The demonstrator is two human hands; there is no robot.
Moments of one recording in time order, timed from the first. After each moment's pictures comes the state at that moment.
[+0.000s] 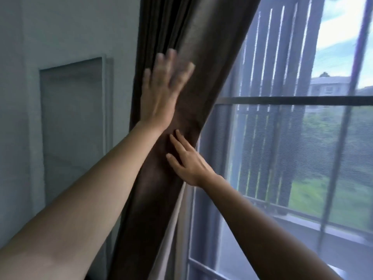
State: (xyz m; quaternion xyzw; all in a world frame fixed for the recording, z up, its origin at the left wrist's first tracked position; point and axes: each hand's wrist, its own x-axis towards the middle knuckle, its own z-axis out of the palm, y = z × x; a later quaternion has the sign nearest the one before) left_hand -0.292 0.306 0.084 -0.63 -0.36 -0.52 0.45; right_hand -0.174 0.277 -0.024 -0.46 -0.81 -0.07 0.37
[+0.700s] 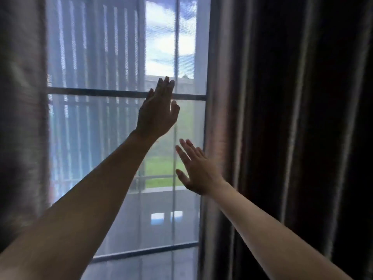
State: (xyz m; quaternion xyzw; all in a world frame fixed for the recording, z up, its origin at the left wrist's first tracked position) left_hand 0.104 -0.008 0.060 -0.81 -0.09 -0.58 0.09; right_hand 0.197 -0.120 -0.062 -0.73 -0.56 -0.35 0.14
